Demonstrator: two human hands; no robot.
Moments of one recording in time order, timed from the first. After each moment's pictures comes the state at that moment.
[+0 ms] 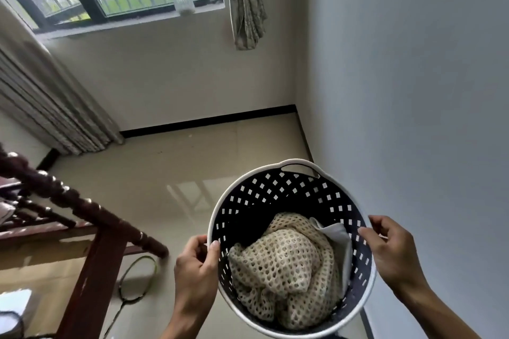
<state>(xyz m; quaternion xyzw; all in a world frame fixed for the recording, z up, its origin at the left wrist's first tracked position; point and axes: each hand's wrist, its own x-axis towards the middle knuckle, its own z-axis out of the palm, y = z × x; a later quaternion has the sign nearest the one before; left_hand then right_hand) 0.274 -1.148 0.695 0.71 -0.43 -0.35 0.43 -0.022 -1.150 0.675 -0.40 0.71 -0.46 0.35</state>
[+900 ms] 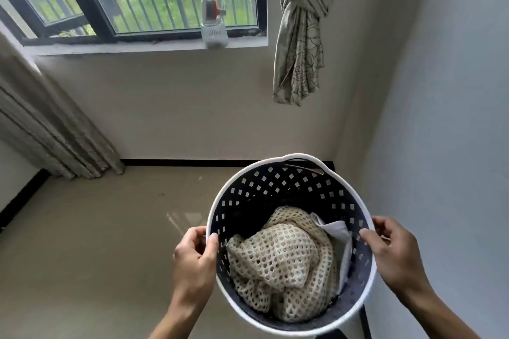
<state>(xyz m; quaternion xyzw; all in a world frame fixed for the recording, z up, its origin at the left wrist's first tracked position) 0.339 -1.725 0.710 0.72 -0.40 -0.33 0.47 0.038 -1.757 0.704 -0.47 0.67 -0.44 0.38</state>
